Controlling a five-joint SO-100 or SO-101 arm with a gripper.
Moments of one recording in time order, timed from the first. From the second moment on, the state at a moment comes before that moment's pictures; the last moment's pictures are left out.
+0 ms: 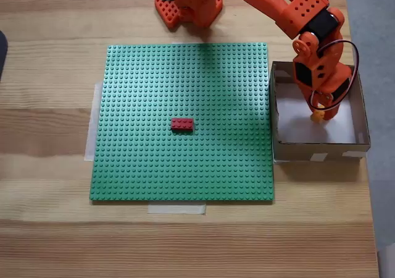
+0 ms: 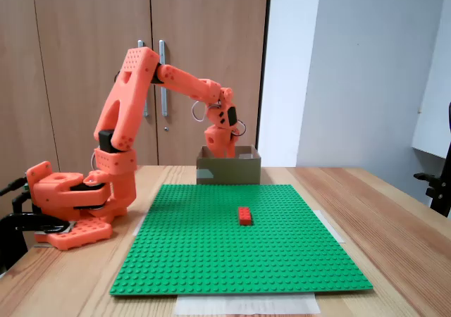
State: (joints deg) arm -47.7 64.3 77.3 60.7 -0.1
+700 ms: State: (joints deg) arm -46.8 66.0 79.6 59.0 -0.5
